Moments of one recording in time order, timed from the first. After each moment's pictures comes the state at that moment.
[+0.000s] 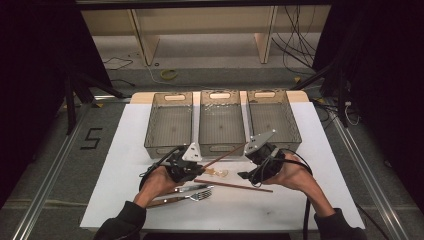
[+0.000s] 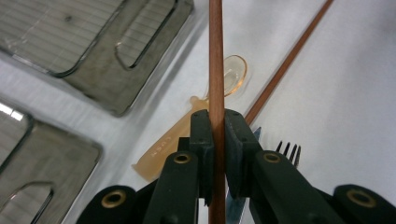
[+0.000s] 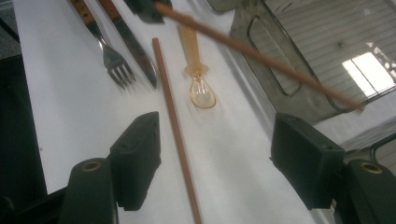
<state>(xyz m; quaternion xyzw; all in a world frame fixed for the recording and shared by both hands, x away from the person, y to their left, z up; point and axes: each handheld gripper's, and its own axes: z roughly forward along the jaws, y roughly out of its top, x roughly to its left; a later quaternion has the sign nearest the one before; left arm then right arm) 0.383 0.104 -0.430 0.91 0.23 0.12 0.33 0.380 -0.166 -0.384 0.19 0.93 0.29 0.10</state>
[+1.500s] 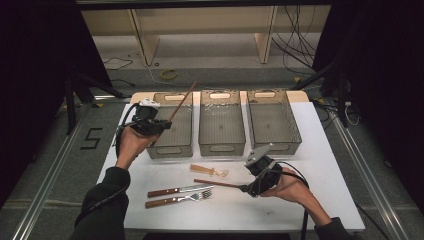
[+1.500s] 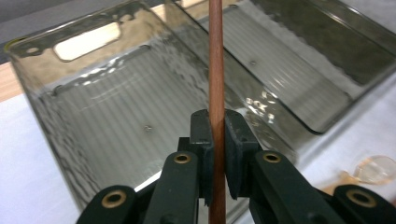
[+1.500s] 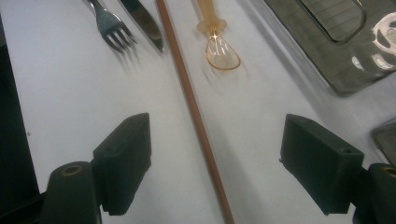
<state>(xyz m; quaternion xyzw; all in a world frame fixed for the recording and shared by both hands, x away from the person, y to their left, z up) 0.477 0.197 -0.380 0.80 0.44 0.17 0.38 0.373 -0.169 -0.429 0.22 0.93 0.27 0.07</state>
